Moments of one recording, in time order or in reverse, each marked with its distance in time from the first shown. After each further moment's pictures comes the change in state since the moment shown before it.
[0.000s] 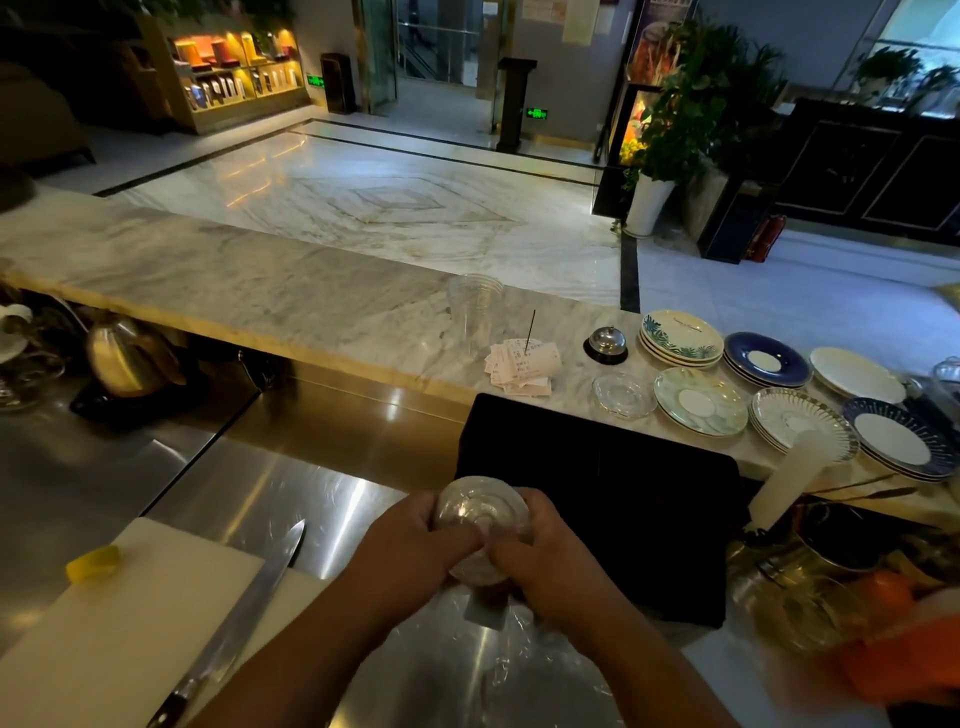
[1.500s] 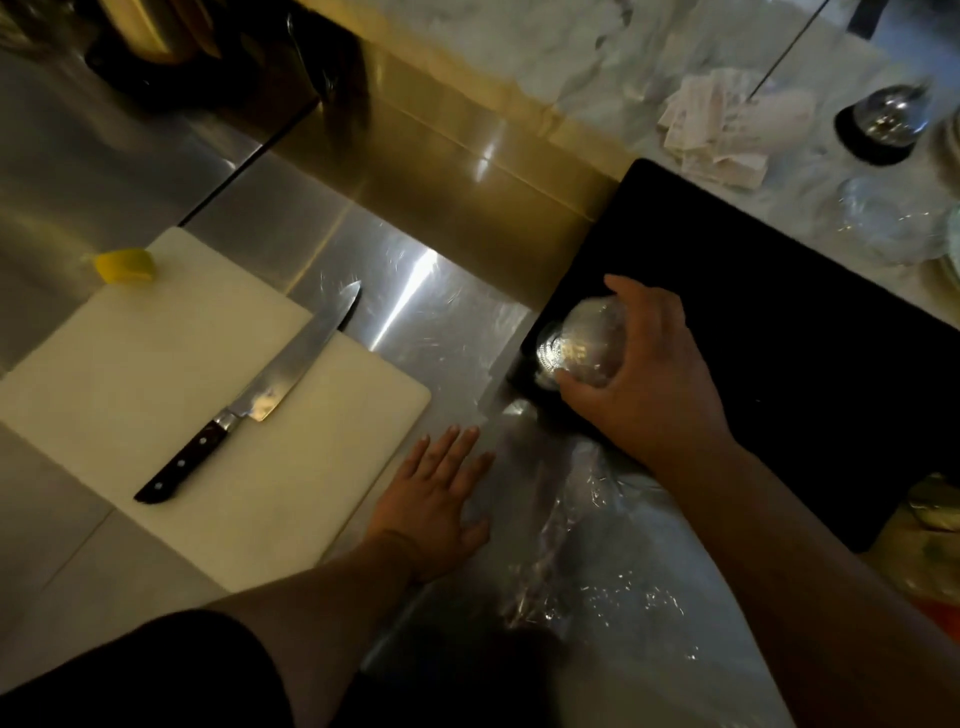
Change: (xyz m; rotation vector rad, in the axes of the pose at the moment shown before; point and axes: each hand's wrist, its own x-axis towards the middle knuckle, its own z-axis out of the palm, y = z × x) left_hand 0.040 -0.315 0.050 1.109 -0.060 0.224; right_hand 0.115 0.087 -0.003 -0.958 0.157 -0.430
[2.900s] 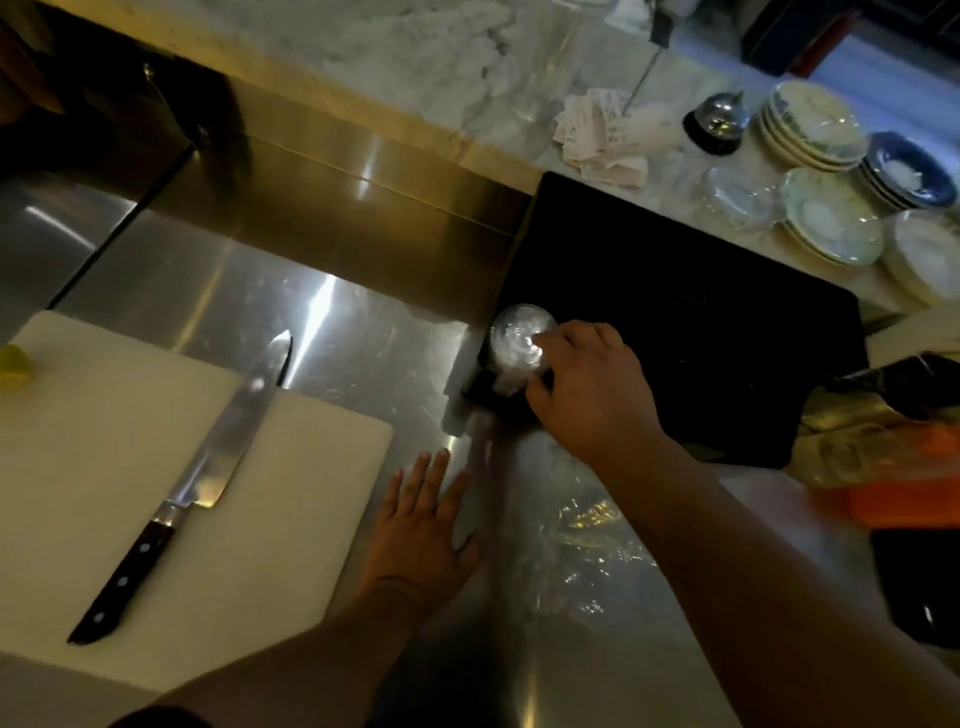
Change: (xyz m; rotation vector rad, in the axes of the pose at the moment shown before) left_hand -0.001 -0.010 0.006 -0.053 0.066 0.069; right_hand -0.014 -0.024 0.022 -0.468 -0.059 0.112
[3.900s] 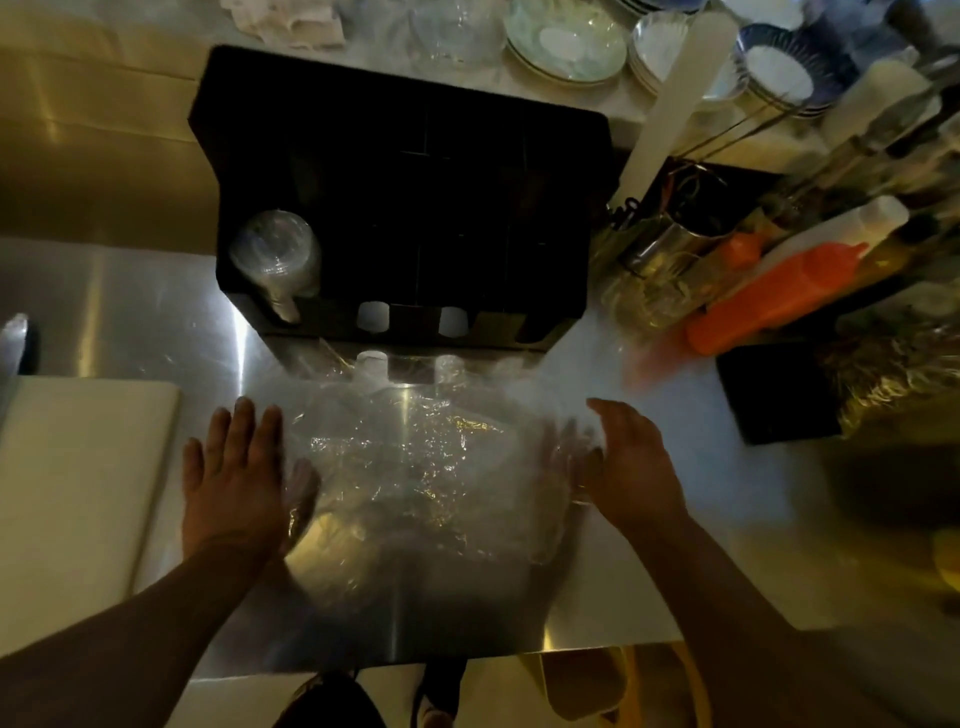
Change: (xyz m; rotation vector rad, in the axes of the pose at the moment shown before) left_hand -0.014 0.041 0.001 0.142 0.020 -0.137; right_hand -0.280 0.209 0.077 0.407 -0.072 0.636
